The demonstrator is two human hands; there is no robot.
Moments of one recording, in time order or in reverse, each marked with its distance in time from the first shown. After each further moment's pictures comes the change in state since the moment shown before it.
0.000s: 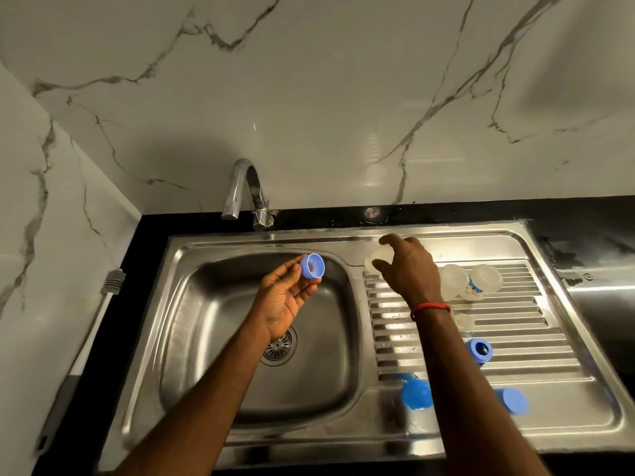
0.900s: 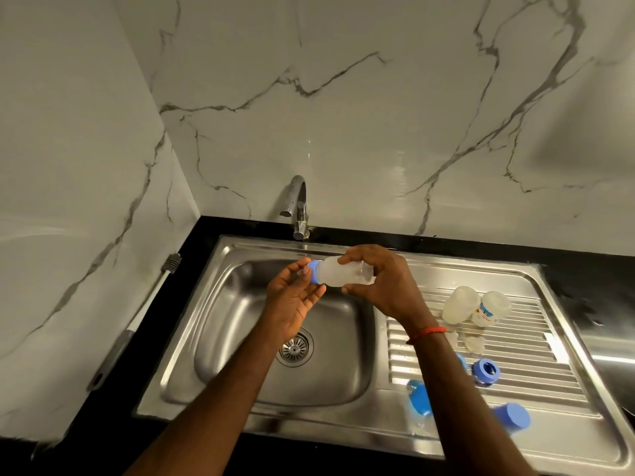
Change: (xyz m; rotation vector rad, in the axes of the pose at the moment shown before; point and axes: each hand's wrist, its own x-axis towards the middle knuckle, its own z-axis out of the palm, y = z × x) left_hand -0.072 0.018 -0.009 -0.097 0.040 0.235; right_hand -0.066 -0.087 -0.035 0.456 0.028 -0.654
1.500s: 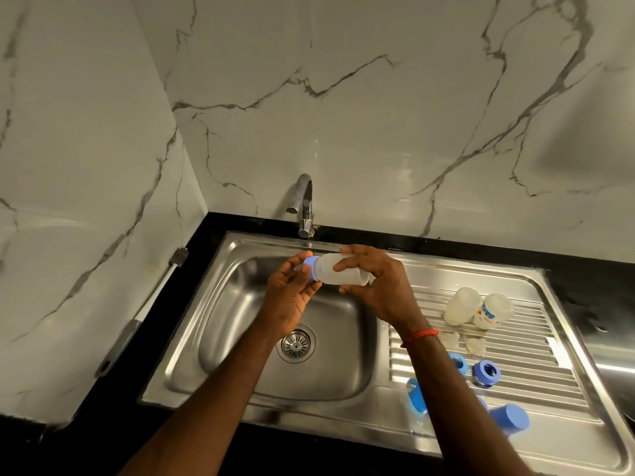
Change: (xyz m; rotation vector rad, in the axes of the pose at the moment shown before) left_hand -0.005 0.005 -0.010 0.128 -0.111 0.148; right_hand -0.008 -0.006 0.012 0.049 0.015 -0.066
